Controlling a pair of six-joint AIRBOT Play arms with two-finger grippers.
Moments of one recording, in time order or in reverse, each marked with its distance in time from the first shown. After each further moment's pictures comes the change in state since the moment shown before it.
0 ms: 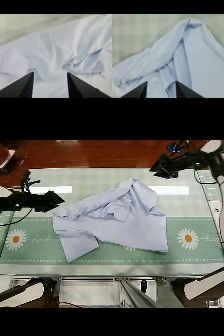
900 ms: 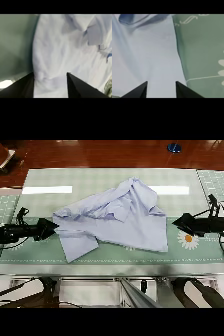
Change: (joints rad) left arm 0.322 -0.034 -0.408 -0.235 -0.059 0.299; right arm -0.280 0.851 -1.204 -0.129 -0.196 -0.050
